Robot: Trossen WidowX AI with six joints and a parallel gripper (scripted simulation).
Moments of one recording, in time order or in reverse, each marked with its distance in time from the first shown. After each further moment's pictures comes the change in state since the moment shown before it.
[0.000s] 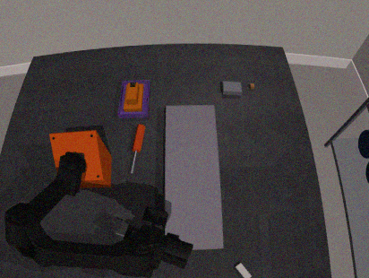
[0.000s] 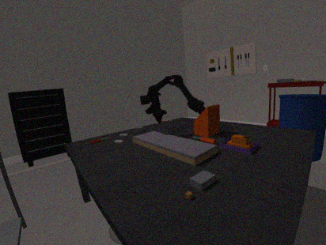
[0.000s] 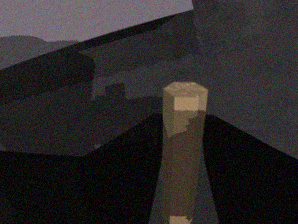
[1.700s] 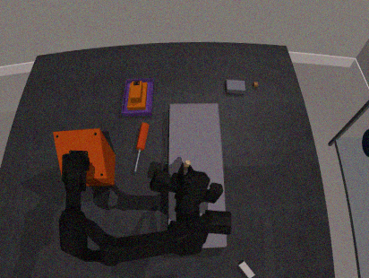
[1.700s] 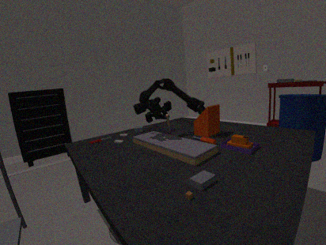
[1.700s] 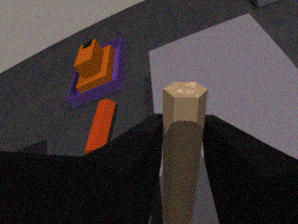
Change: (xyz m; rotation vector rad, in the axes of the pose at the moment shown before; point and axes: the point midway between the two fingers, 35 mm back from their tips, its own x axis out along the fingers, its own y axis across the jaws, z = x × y) arm -0.055 0.201 0.041 -1.339 -0.606 1.072
